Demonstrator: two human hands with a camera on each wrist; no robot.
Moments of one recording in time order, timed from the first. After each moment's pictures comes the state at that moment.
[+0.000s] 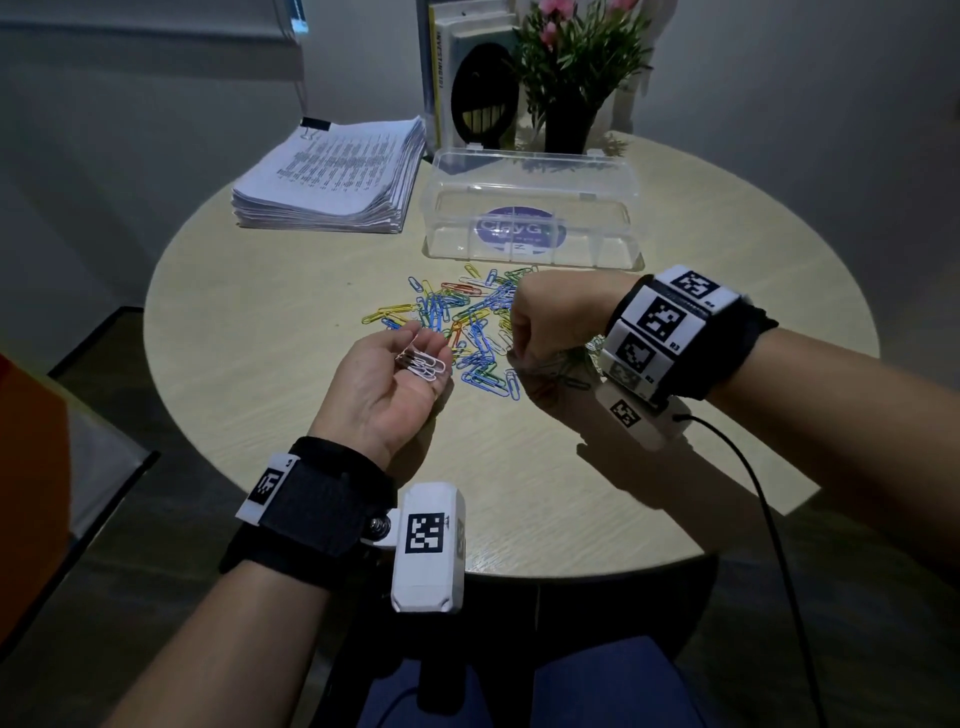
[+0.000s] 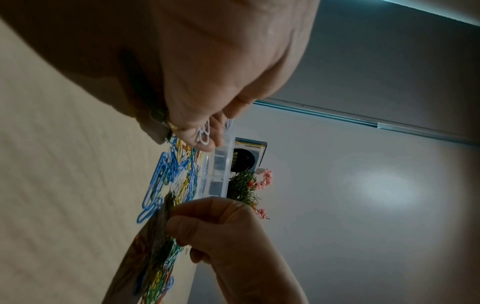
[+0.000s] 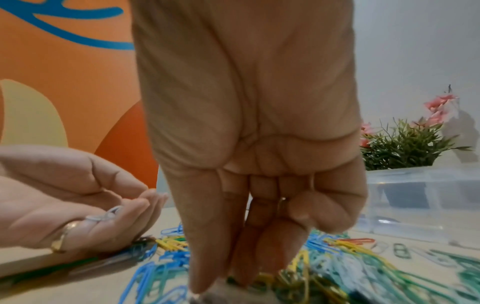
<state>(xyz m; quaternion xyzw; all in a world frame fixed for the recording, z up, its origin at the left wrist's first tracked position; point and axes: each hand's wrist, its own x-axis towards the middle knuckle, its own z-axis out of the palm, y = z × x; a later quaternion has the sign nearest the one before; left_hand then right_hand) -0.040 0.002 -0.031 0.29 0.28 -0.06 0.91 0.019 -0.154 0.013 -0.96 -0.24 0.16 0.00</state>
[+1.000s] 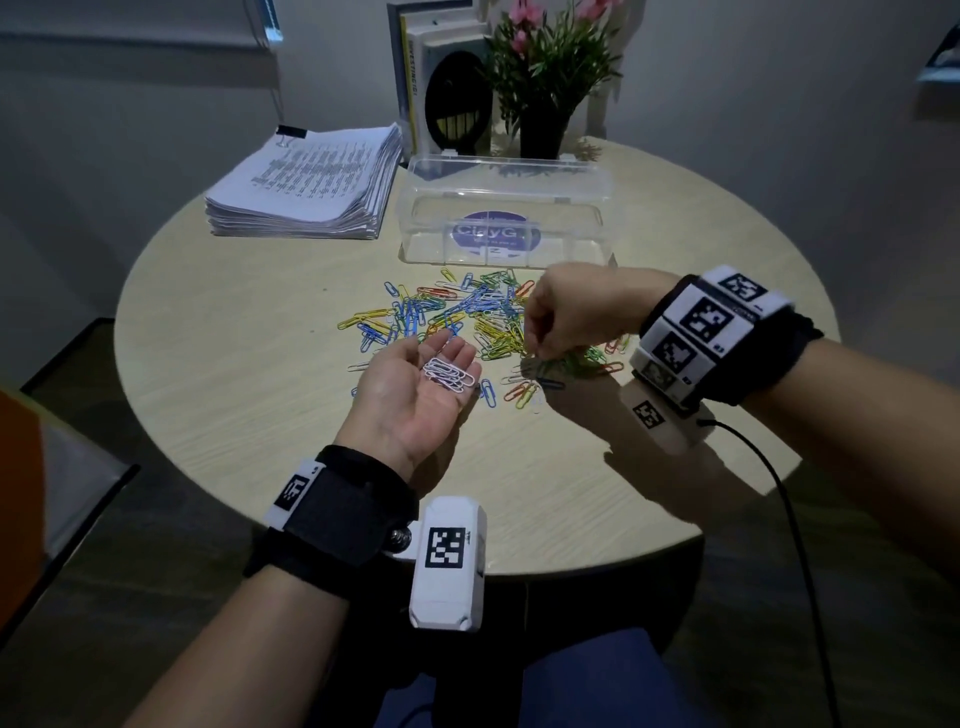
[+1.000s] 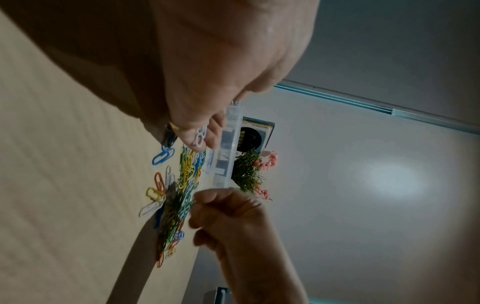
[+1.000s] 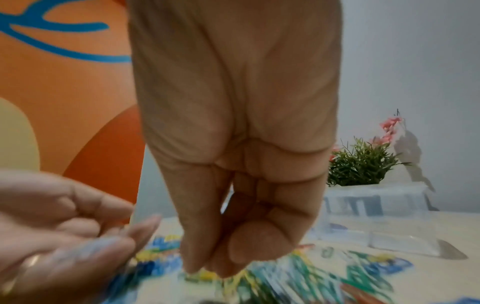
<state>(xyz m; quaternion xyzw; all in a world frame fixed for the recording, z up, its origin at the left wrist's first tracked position) -0.046 -0.034 -0.034 0.28 0.25 -0.12 0.92 0.010 -0.199 0.025 -0.95 -0.20 0.19 0.14</state>
